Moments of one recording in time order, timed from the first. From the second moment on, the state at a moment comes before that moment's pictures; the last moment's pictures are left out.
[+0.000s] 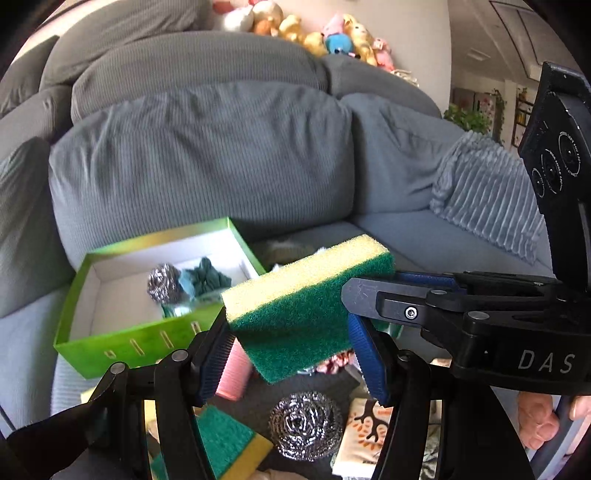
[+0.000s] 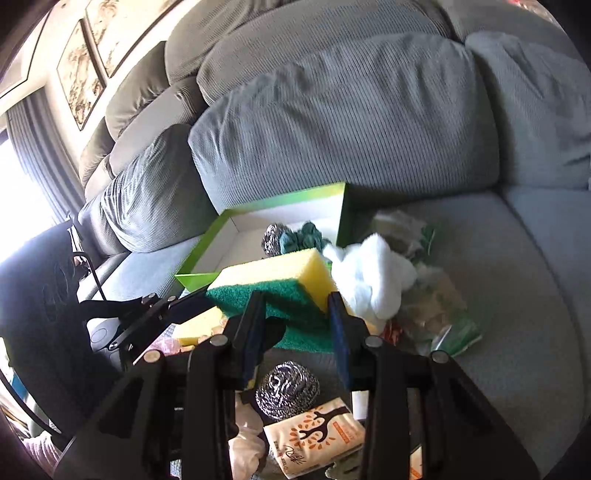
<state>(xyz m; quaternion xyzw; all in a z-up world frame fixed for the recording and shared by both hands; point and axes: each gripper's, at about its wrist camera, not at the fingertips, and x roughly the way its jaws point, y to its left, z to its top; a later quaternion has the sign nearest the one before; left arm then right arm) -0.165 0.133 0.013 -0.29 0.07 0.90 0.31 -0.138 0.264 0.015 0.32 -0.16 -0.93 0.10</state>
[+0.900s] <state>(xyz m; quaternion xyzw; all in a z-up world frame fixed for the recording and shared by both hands) -0.222 0.067 0.074 -0.27 0.06 0.93 0.23 -0.204 0.194 0.079 0.28 -0.09 -0.94 0.17</state>
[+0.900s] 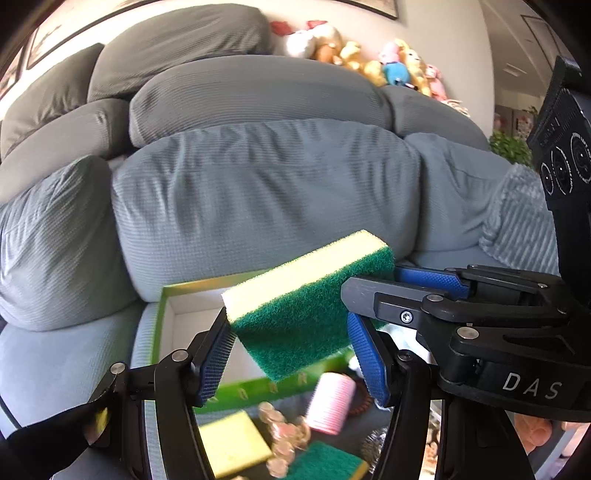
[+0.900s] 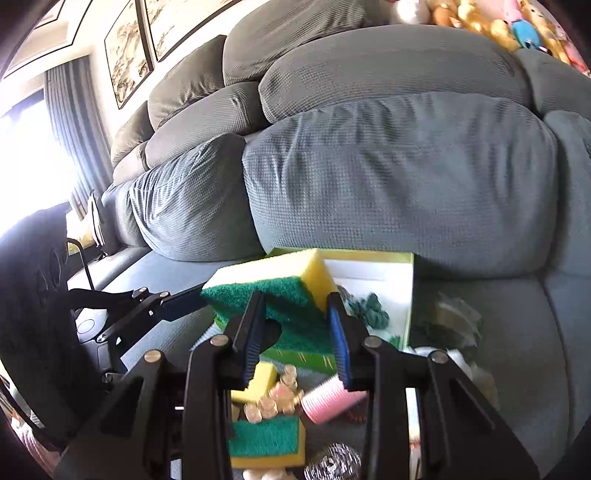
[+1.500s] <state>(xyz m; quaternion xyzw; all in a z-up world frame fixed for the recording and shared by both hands) -0.300 0.036 0.035 -0.33 0.04 0.93 0.18 -0.300 0.159 0.044 0.33 -0.09 -0.92 0.20</state>
